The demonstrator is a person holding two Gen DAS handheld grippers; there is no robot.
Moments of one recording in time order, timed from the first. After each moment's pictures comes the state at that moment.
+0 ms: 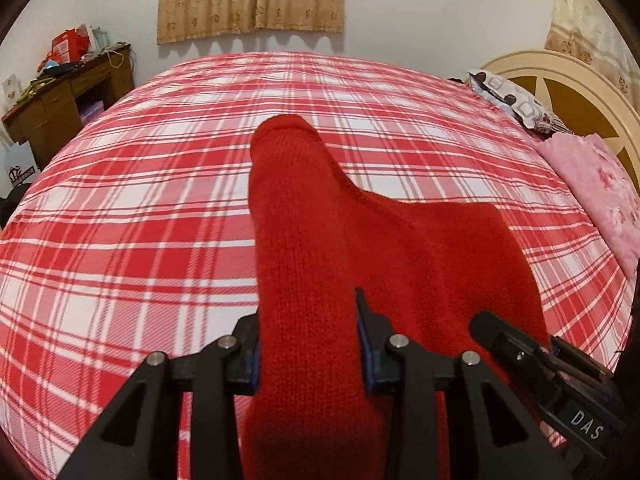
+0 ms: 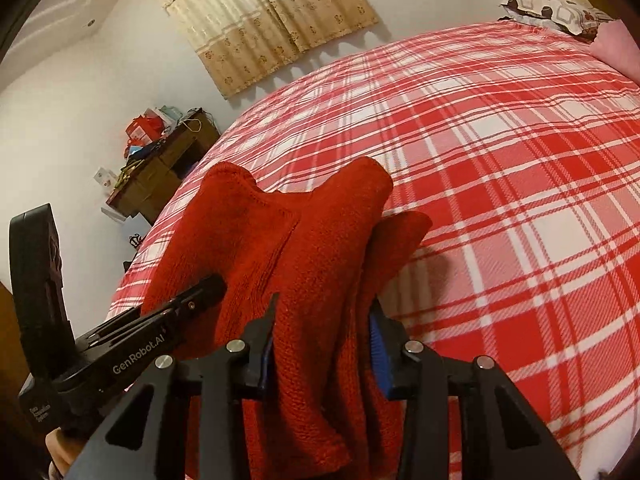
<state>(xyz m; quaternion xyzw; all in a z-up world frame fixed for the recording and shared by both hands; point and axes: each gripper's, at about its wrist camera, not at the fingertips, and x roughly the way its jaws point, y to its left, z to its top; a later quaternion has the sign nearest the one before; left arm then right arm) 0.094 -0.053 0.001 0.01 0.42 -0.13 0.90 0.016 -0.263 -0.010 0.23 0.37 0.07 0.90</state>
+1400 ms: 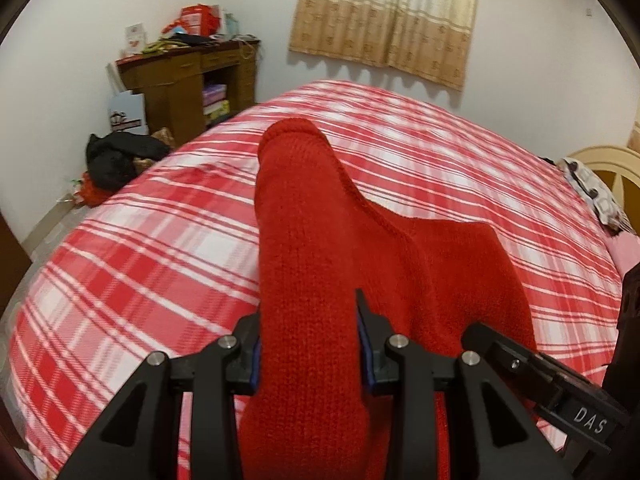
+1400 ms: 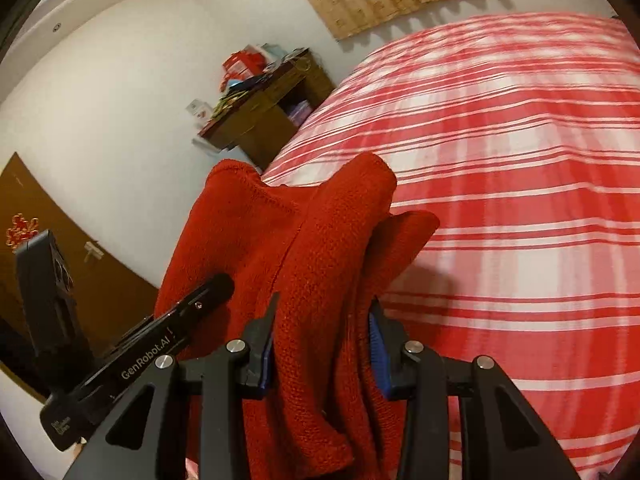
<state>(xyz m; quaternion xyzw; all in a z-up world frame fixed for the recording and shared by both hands) 0.046 0.192 0.030 -0.07 0.37 0.04 0.93 0.042 -0.006 0.012 0.21 0.40 0.27 0.85</state>
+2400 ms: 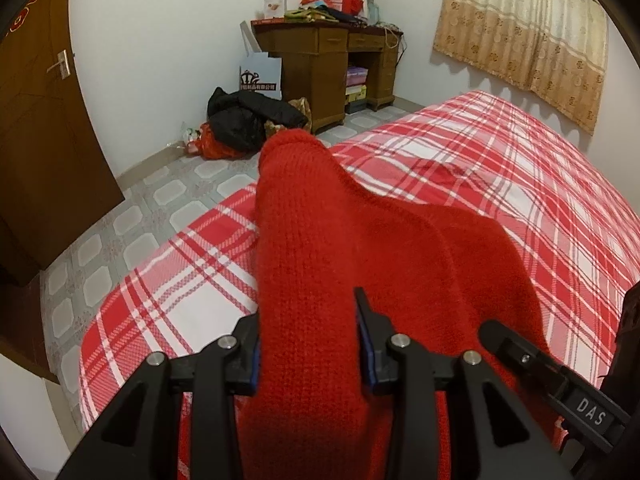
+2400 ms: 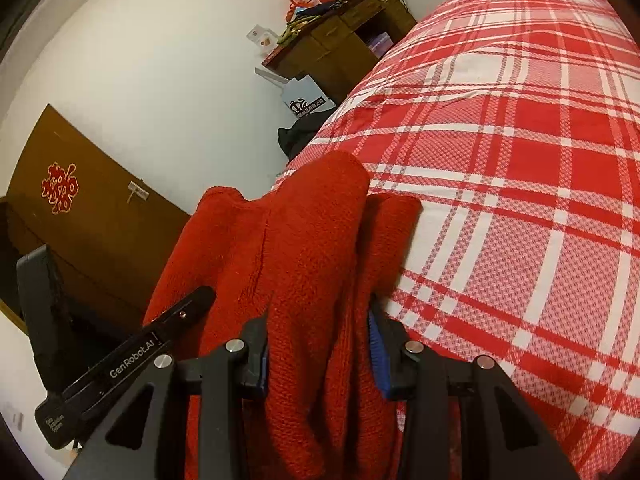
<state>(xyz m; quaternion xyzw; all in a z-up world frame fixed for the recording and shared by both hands) 0.057 0.365 -0.022 -0.12 0.39 0.25 0.88 0.140 0.205 -0.068 0.18 0.45 0.41 0.77</state>
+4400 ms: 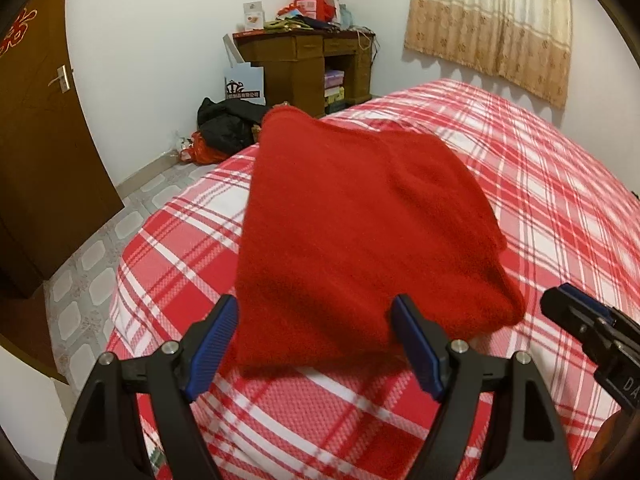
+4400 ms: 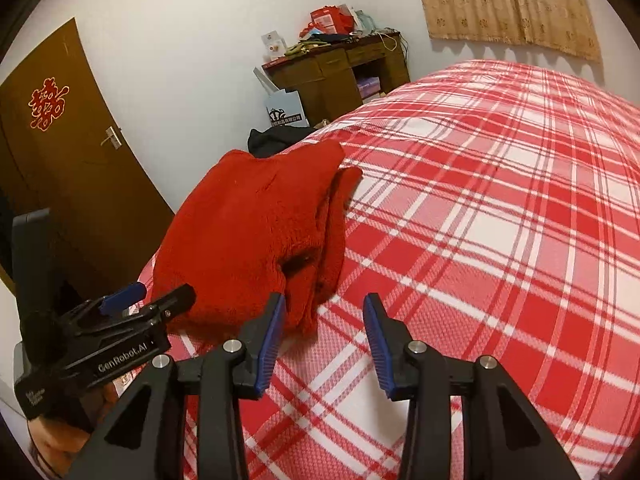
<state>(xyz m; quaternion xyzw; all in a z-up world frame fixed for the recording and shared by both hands) -0.043 0.305 -0.024 -0.08 0.38 0.22 0.90 0.001 0.114 -0.015 0.03 0.38 0.35 0.86</state>
